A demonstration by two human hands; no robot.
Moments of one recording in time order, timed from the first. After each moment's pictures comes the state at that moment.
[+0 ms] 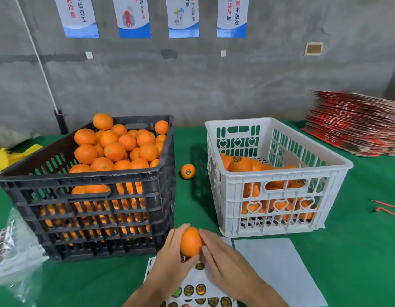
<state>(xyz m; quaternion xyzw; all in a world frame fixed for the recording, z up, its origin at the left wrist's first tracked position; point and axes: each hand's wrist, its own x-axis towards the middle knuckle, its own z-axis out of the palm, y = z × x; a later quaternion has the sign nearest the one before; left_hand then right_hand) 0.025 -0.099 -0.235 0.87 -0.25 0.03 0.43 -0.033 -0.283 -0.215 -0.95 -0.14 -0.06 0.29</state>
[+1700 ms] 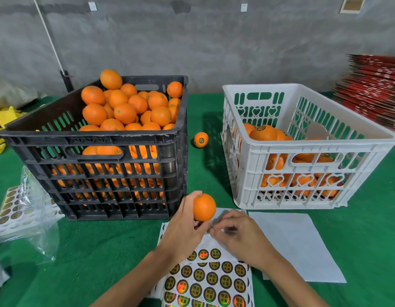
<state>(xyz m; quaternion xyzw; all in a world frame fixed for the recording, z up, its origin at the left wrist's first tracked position) 0.026 -0.094 -0.248 0.87 -0.19 0.02 0.45 -0.027 -0.281 -0.225 -0.90 -0.06 -0.04 0.44</state>
